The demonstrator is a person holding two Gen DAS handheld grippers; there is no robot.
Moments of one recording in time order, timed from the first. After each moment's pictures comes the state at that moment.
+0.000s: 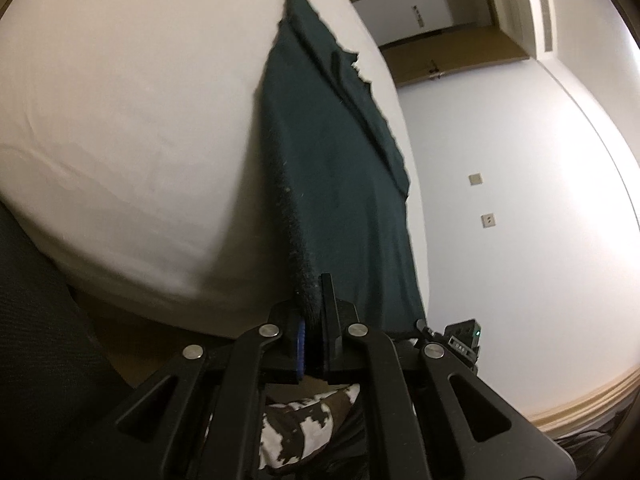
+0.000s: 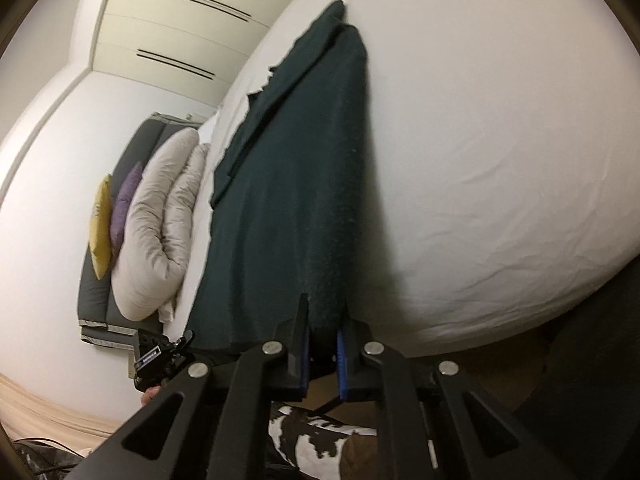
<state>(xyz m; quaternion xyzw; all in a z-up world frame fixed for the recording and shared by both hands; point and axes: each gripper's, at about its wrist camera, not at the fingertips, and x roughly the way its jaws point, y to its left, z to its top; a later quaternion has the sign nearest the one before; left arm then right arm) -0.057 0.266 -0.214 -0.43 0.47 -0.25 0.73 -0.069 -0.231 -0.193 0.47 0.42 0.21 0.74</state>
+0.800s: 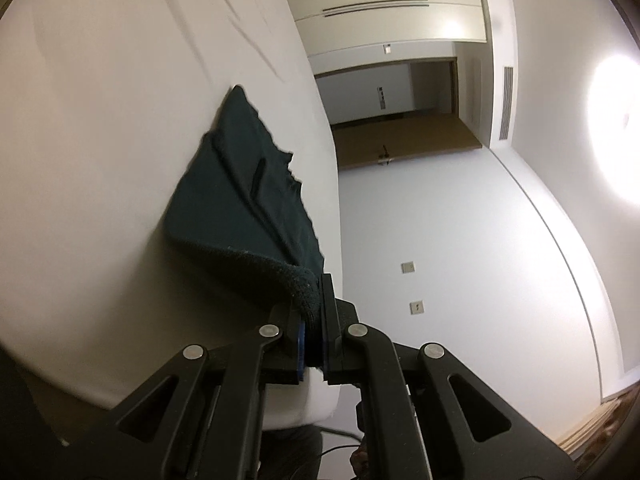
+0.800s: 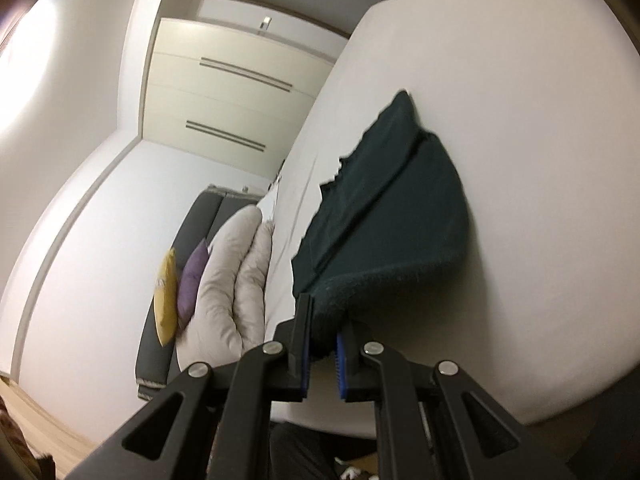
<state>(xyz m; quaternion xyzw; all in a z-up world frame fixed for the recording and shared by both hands) 0.007 0.304 -0.128 -0.56 0.33 -0.25 0.72 -0.022 -0.267 -0.117 0.56 0.28 0.20 0.75</state>
